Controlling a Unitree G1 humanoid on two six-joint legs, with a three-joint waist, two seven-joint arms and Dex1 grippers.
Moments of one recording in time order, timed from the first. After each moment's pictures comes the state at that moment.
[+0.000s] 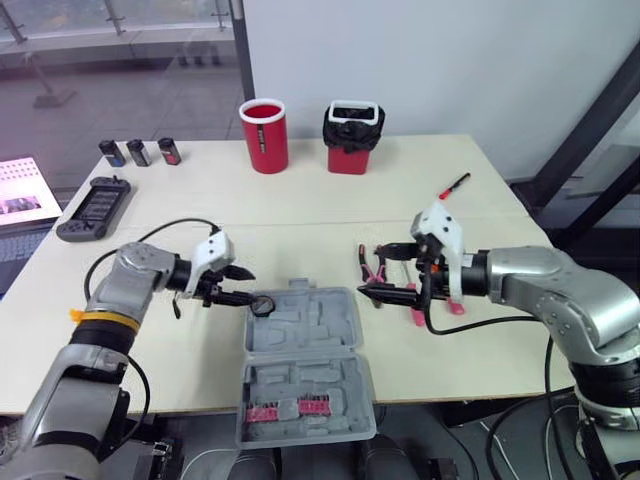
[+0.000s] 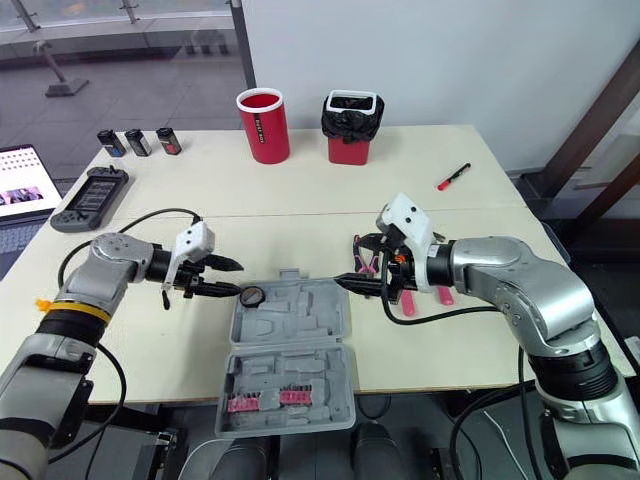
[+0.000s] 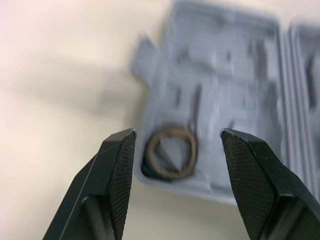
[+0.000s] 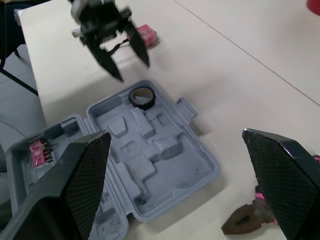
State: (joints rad) left arm -0.72 0.67 -0.13 0.58 -0.13 0.13 -1.40; right arm -0.56 -0.77 0.04 -0.40 0.64 0.98 0.81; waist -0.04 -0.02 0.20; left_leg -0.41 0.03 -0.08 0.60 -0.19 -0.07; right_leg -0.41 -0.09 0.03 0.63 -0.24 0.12
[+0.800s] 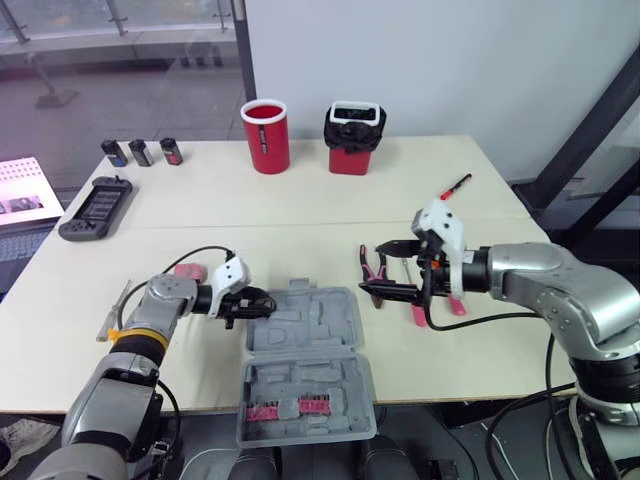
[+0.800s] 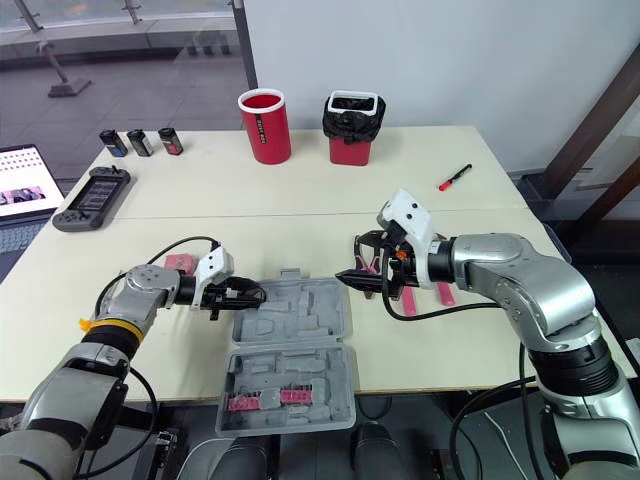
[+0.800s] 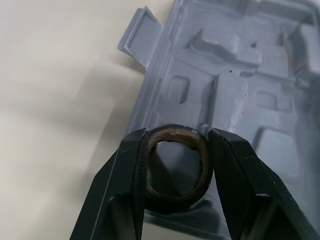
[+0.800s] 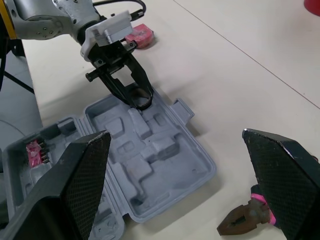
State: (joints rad) left arm -0.72 0.51 -0.16 0.95 -0.03 -0.23 -1.26; right arm -0.57 -0.79 0.03 -0.40 0.63 1.00 0.81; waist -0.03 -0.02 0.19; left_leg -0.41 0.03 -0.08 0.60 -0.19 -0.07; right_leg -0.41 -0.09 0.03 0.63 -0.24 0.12
